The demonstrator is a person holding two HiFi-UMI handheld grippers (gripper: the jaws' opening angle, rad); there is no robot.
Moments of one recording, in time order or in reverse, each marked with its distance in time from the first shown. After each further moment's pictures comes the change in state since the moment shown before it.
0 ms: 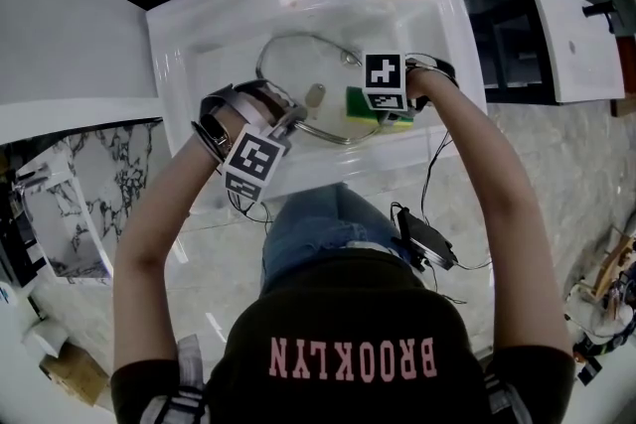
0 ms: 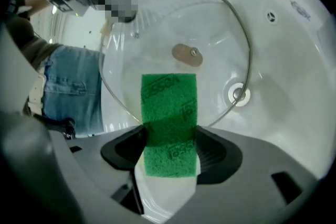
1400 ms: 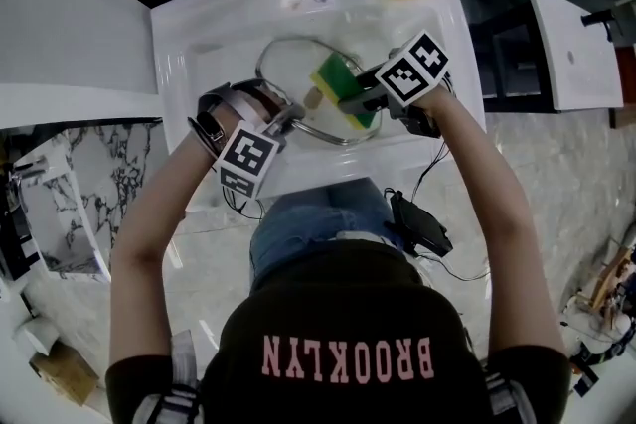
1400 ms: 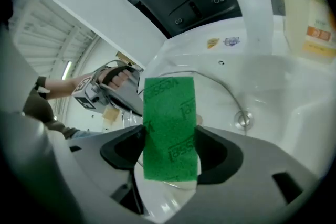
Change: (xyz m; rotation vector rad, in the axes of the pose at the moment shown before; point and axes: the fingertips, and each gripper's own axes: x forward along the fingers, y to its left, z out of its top) left arm -0.001 0.001 -0.002 -0.024 0.002 0.036; right arm -0.084 0.008 0.073 0.451 -0.784 0.131
